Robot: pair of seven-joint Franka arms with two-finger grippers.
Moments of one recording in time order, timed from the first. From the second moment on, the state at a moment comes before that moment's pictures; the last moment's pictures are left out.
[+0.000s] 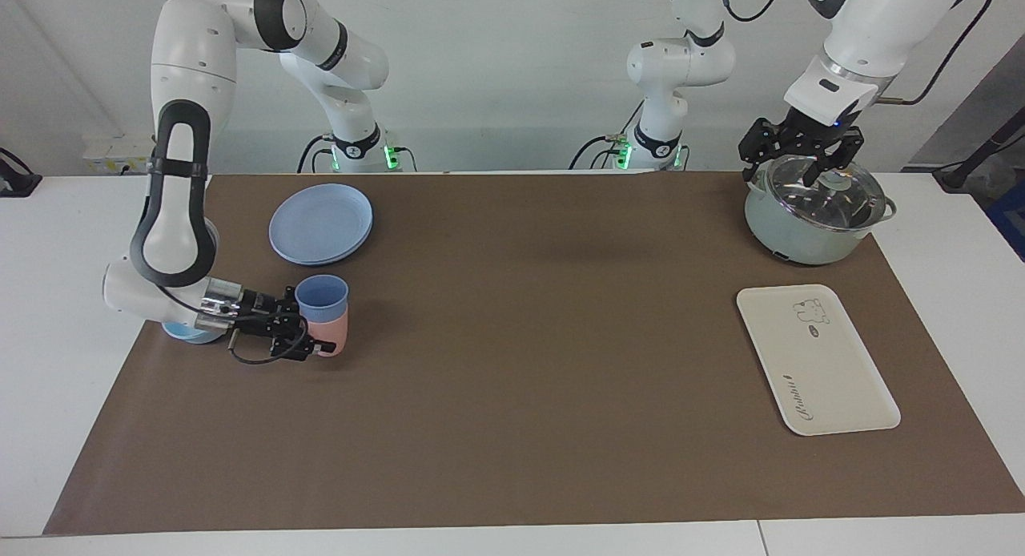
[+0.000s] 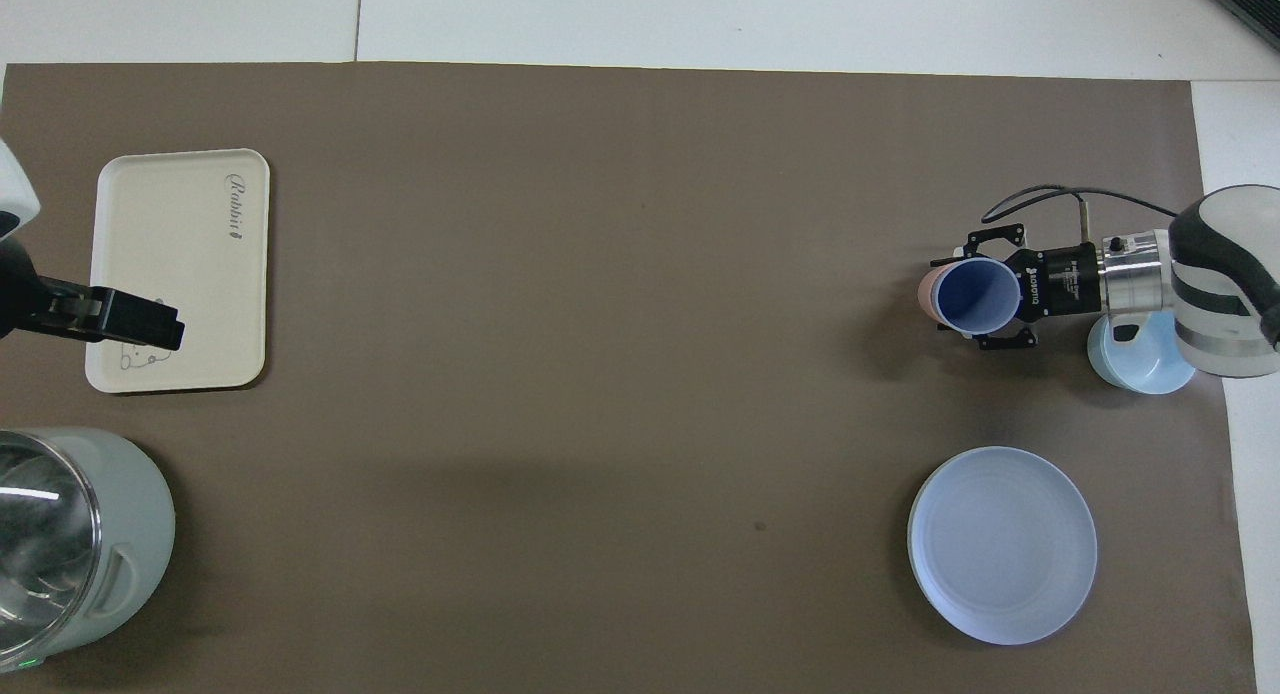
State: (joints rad) left arm -0.02 -0.07 -0.07 -1.61 -0.02 1.52 0.10; right arm -0.25 0.49 0.04 -1.79 0.97 1.79 0.66
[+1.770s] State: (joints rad) left arm -0.54 0.05 -0.09 -1.85 -0.15 2.37 -0.79; right arm 0.21 0.35 0.05 -1.80 1.07 2.02 1.16
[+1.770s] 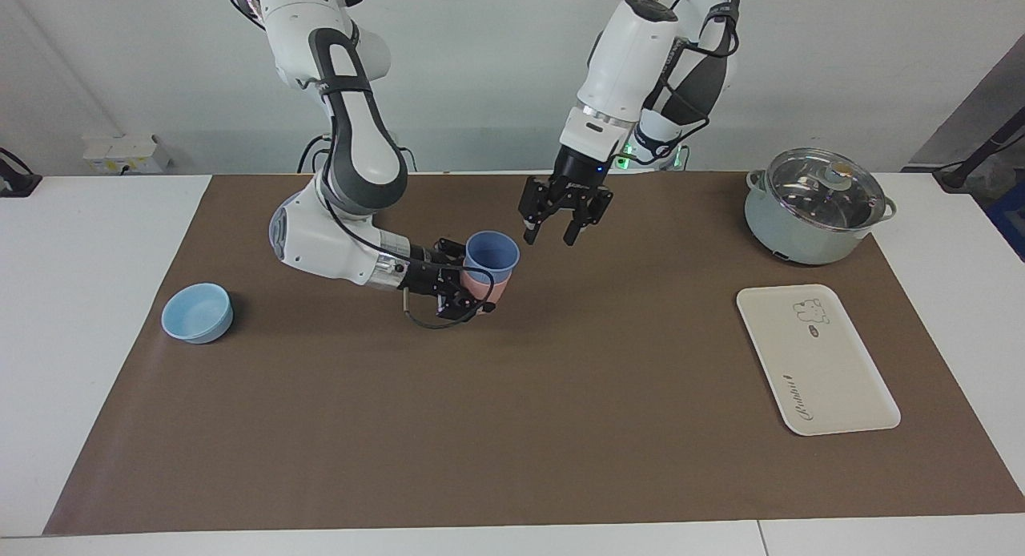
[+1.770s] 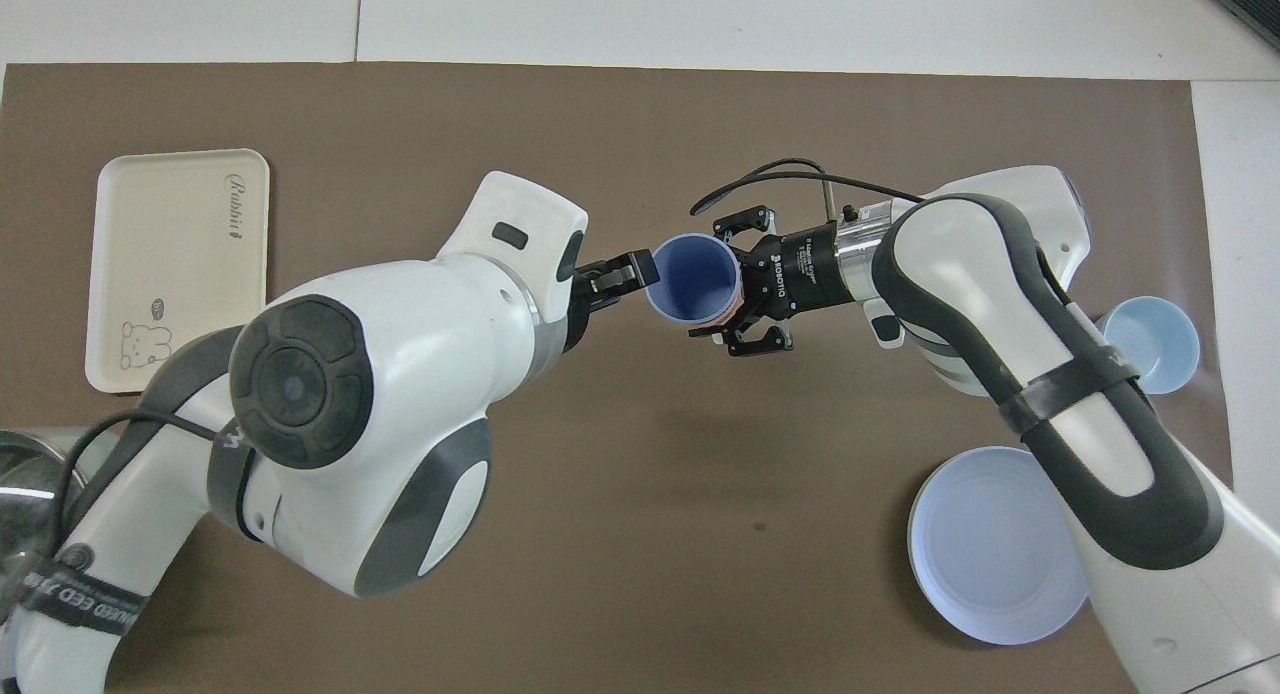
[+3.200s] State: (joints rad) left arm -0.62 0.14 -0.06 -1.74 -0.15 2.36 -0.82; right arm 0.18 0.34 0.04 -1.80 1.08 2.01 1.19
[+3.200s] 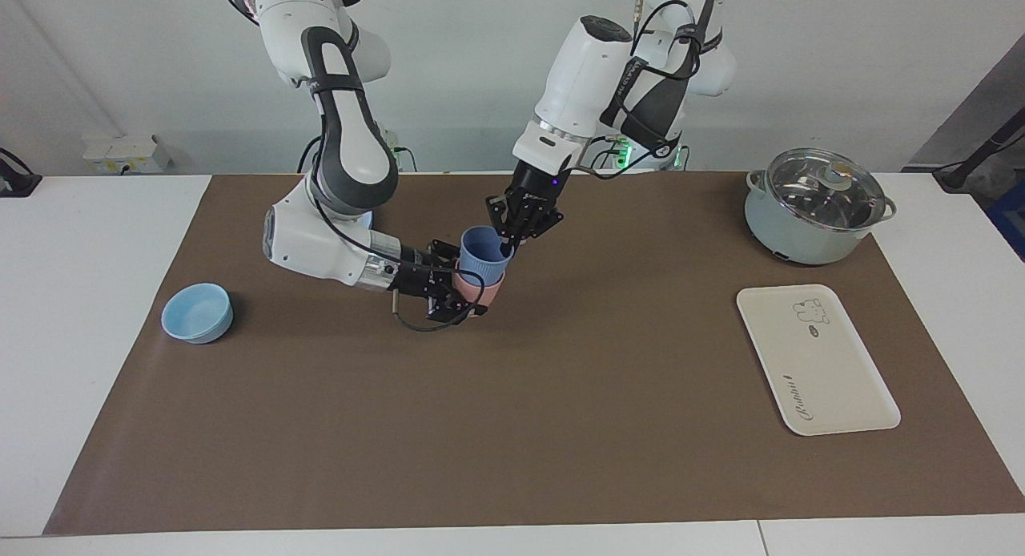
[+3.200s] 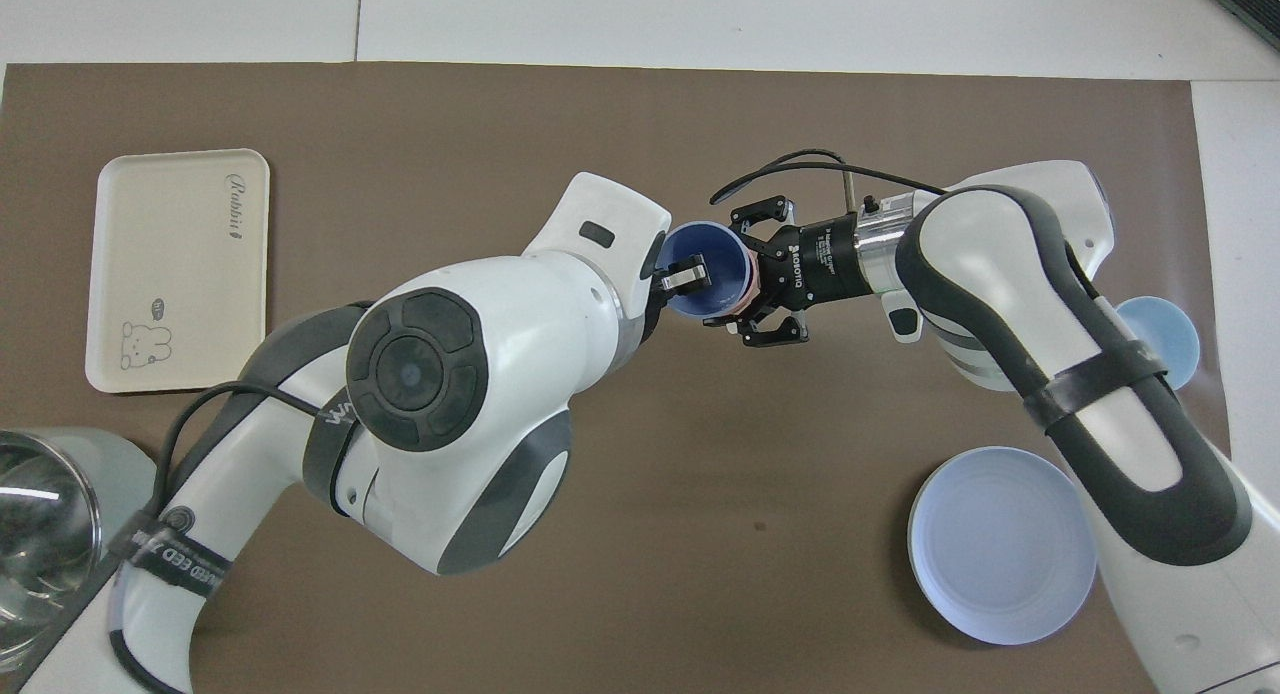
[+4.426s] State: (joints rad) left arm 0.13 -0.03 -0.03 -1.83 -0.16 2.01 -0.08; right arm -0.25 0.48 0.04 -1.78 1.16 1.71 0.91
